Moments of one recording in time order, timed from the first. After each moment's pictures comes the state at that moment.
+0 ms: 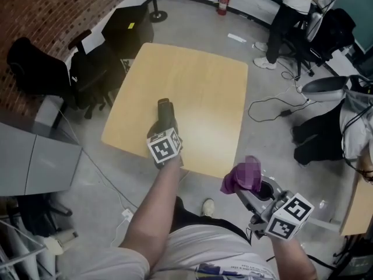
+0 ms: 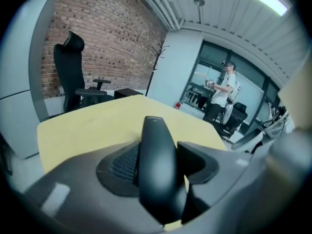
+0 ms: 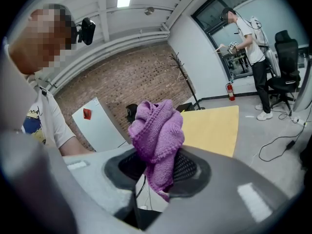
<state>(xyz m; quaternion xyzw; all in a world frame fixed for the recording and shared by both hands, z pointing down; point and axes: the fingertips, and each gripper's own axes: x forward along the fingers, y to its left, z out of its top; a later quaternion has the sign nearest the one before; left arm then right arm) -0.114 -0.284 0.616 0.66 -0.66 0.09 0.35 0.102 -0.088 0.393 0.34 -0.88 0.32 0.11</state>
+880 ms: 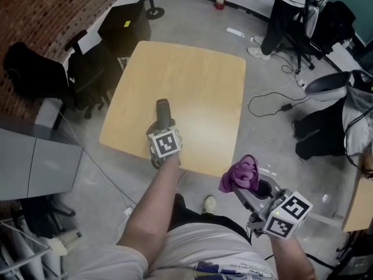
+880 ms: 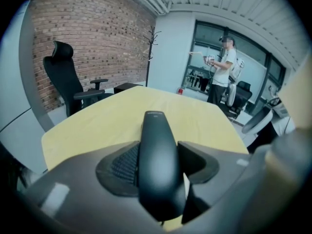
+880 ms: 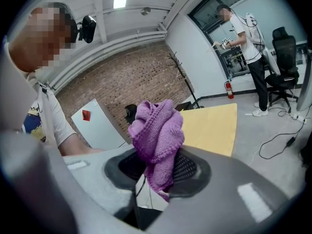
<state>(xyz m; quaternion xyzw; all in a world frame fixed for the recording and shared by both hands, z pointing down) -0.127 -0.273 0.642 0.62 -0.67 0.23 0.34 0.101 -0.091 0.404 0.34 -0.88 0.32 0.11</state>
